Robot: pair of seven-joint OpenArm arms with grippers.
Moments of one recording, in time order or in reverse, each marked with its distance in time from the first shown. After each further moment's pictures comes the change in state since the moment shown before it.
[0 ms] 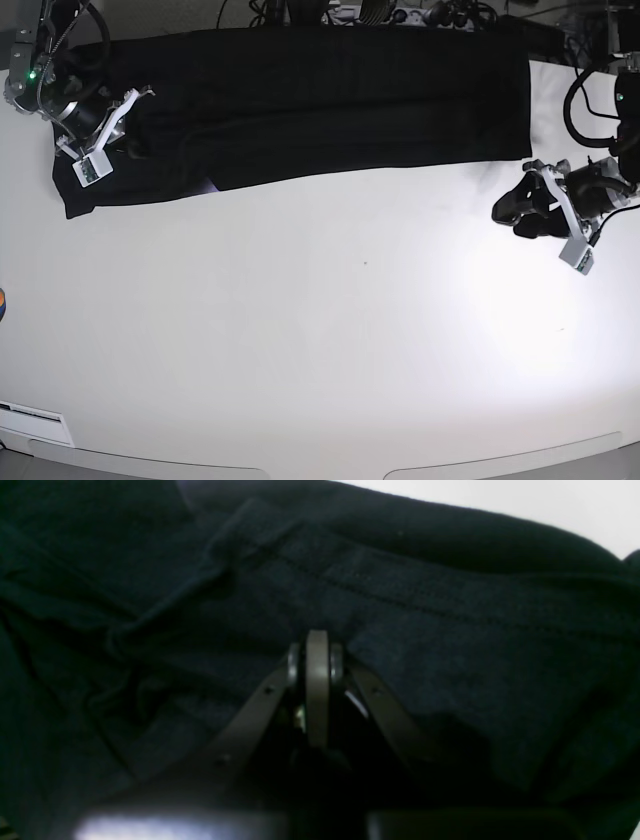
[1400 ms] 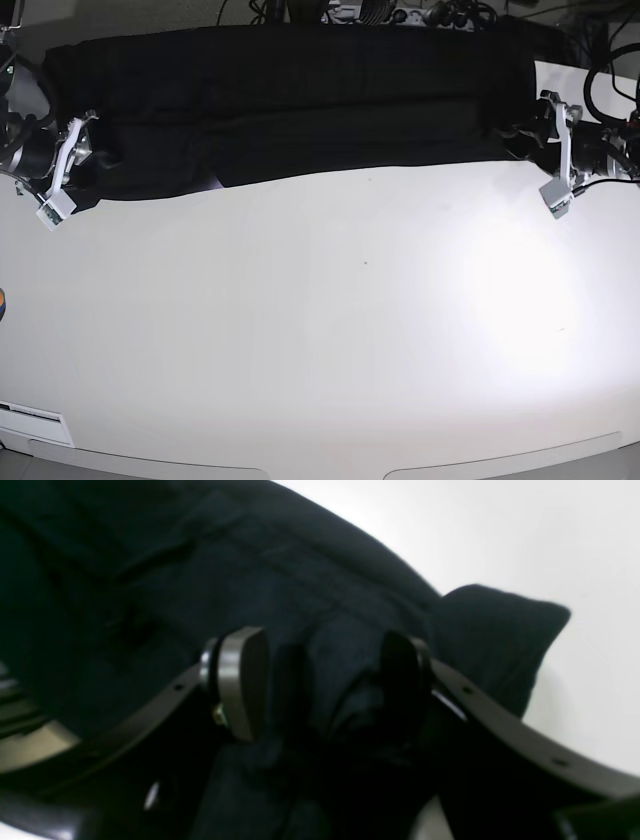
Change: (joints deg) left arm 4.5 -13.0 10.8 0.0 -18.5 -9.0 15.5; right arm 9.2 14.8 0.5 0.7 24.8 1.2 -21.6
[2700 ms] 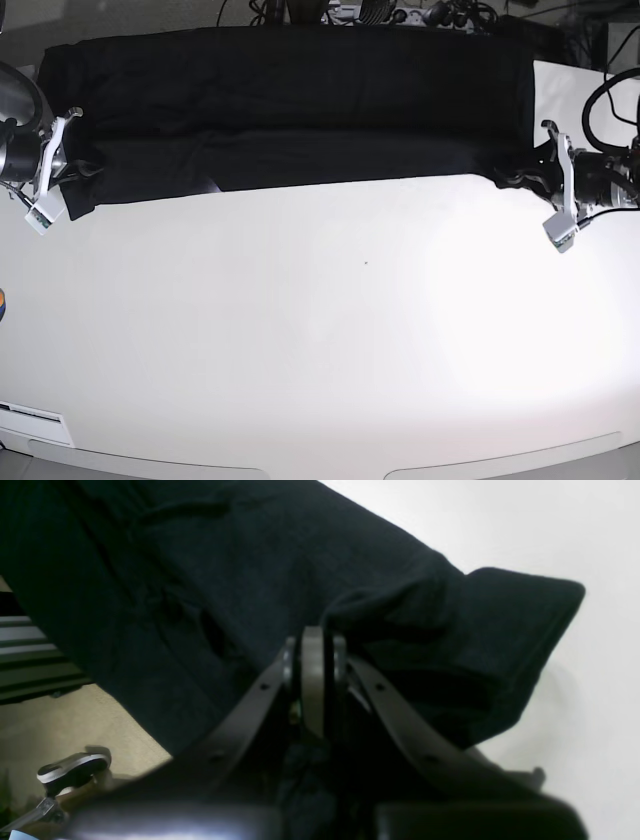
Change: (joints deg) left arm -7.7 2.1 0.0 0.0 0.0 0.0 2.1; right arm 0.0 7.3 0.0 0.0 14.3 0.1 -7.0
